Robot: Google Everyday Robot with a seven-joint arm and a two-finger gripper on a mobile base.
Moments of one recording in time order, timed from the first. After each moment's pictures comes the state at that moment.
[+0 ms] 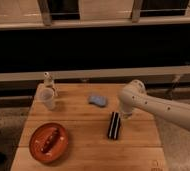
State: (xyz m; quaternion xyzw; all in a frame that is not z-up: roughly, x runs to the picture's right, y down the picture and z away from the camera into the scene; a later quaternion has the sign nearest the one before) arm 0.170 0.222 0.820 -0.35 -0.03 -0.07 0.94
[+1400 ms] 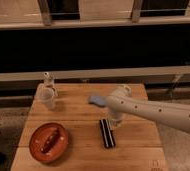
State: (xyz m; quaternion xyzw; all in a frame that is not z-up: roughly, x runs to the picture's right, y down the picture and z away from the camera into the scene) arm 0.102 0.254 0.782 -0.37 -0.08 -0.13 0.91
